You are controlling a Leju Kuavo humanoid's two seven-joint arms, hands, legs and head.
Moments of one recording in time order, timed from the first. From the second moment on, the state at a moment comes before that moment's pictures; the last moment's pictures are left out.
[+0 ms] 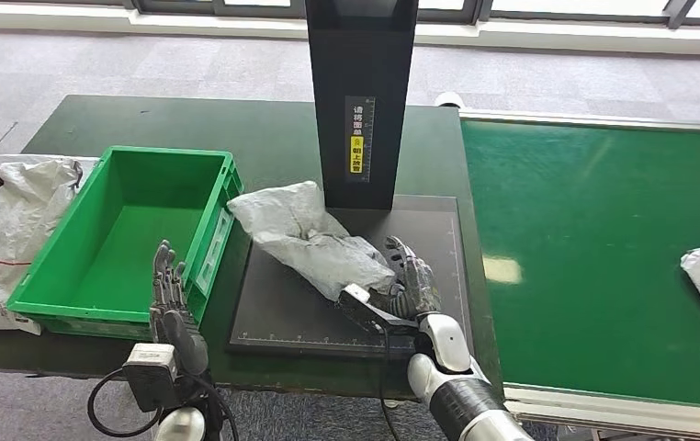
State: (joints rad) left arm 0.10 -0.29 -0.13 -1.54 -0.19 0.43 -0.63; right arm -0.44 0.23 0.35 -0.51 1.05 -0.51 -0.13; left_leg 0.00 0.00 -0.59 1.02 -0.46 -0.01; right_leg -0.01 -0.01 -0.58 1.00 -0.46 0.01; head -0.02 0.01
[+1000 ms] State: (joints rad) left arm 0.10 -0.29 -0.13 -1.54 -0.19 0.43 -0.59; right arm -0.43 0.22 0.29 -0.55 1.02 -0.44 -0.22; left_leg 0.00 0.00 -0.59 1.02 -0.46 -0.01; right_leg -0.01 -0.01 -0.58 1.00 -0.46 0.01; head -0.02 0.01
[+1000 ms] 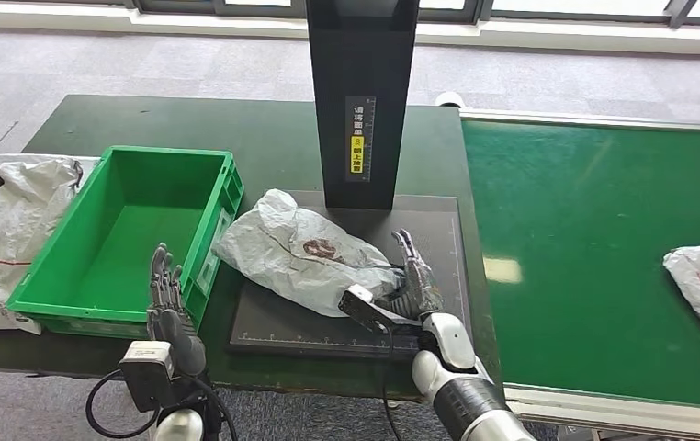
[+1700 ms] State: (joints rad) left arm -0.10 -0.27 -0.18 -1.35 -0.37 0.23 -0.49; right arm 0.15 0.13 0.08 -1.70 0.79 -0.34 -0.34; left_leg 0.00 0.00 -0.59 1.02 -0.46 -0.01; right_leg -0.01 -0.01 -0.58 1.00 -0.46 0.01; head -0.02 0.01
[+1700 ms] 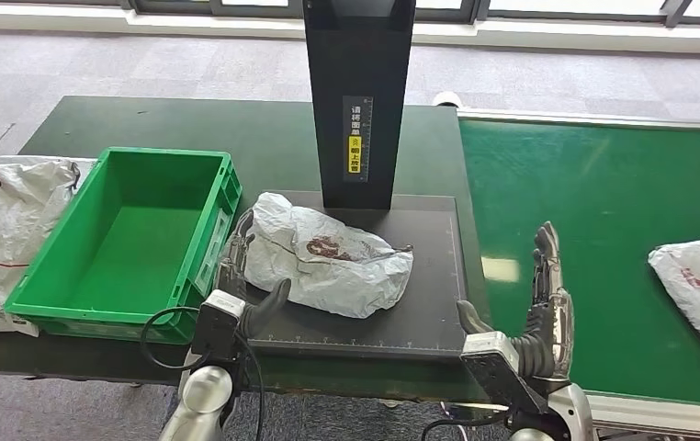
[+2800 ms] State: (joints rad) left arm -0.41 -0.32 -0.30 -0.63 -1.04 0.34 -0.27; right arm 0.10 0.11 0.10 -1.84 0.76 -0.36 -0.42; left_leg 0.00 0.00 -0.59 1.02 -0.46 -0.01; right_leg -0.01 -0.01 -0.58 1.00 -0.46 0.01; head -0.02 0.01
